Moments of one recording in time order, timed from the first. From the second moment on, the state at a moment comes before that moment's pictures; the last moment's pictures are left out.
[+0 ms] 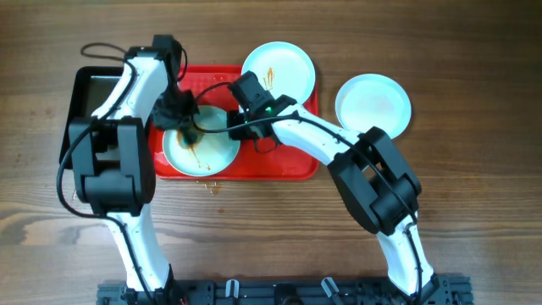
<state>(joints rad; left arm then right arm) -0.05 2.16 1.60 -1.11 0.00 -0.42 0.70 2.22 1.56 -0.40 -0.17 0.58</state>
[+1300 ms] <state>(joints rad) -0.07 1.84 1.37 -0.82 0.05 -0.41 0.71 2.22 1.56 -0.38 -0.18 0.56</state>
